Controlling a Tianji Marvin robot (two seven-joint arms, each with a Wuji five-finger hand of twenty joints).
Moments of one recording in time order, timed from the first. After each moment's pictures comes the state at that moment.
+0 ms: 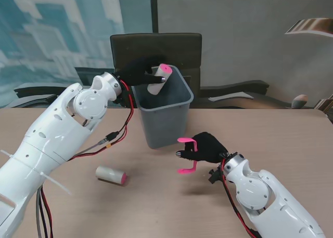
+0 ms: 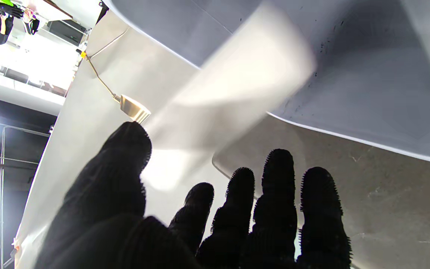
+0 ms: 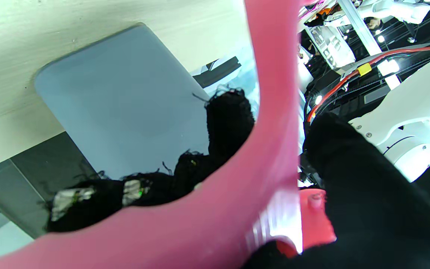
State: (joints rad) left arm 0.84 -1.15 -0.92 -1.29 0.37 -0.19 -0.13; right arm -1.54 -1.11 1.18 -1.55 -0.47 -0.41 -0.03; left_hand 0.81 -0.29 0.21 0.07 0.35 0.26 0.14 0.25 0.41 0.28 0.40 0.43 0.43 0.28 0.62 0.63 0.11 0.31 0.96 0.67; right_hand 0.40 -0.48 0.69 -0.03 1.20 0.06 0.86 0.76 1.37 0.05 1.41 0.89 1.35 0.06 1.69 1.13 1.19 0.17 1.89 0.98
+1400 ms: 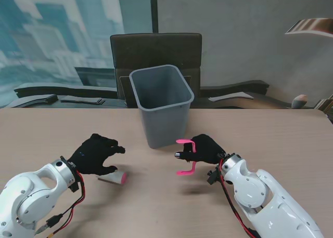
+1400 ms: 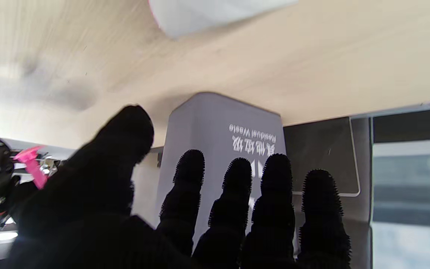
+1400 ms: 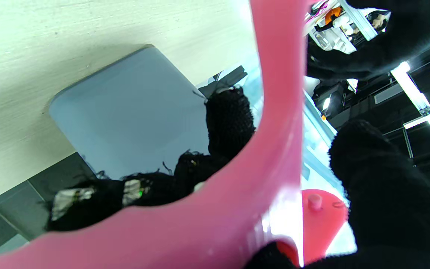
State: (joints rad) left arm 1.77 -1.02 -1.48 -1.82 1.07 -0.44 -0.13; right arm -1.51 -1.11 1.15 -1.52 -0.43 -0.37 0.00; left_hand 0.73 -0.49 0.52 -0.01 0.56 0.12 0.31 0.42 0.53 0.24 0.35 0.43 0.42 0.26 0.48 0.57 0.12 0.31 0.80 0.68; right_hand 0.26 -0.47 0.72 -0.05 1.20 0.06 0.83 0.75 1.37 0.05 1.41 0.89 1.35 0.06 1.69 1.13 1.19 0.17 1.90 0.95
